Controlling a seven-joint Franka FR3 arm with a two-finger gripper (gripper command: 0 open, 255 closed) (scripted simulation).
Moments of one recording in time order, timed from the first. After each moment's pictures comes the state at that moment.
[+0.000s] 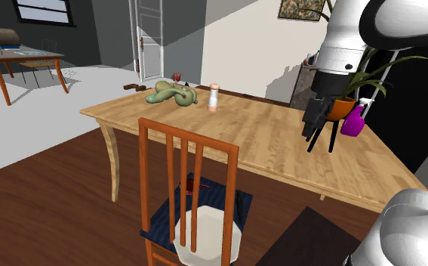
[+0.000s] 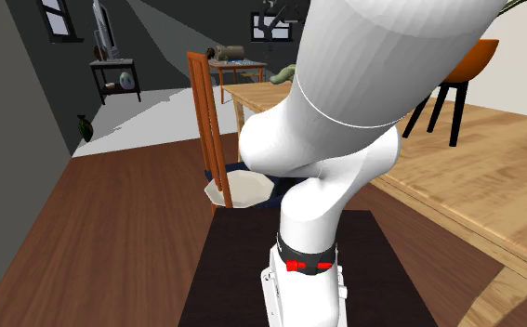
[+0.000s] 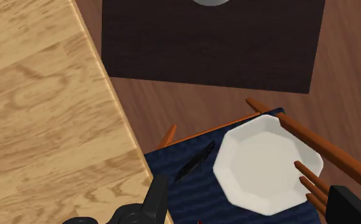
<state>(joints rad) -0.01 -0.82 0.07 -2.28 0.05 1.43 -0.01</state>
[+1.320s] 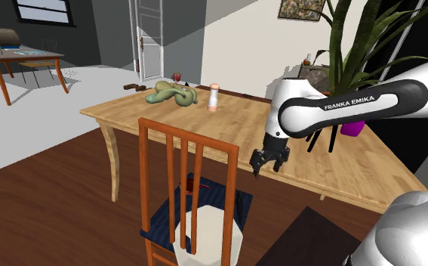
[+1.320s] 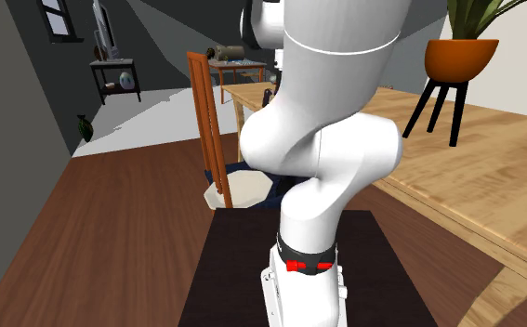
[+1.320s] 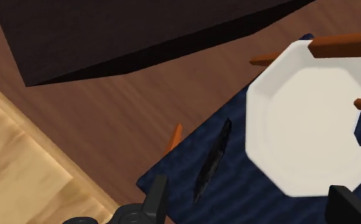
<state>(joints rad) -0.12 -0.50 0.17 -2.63 0.13 2.11 0.28</state>
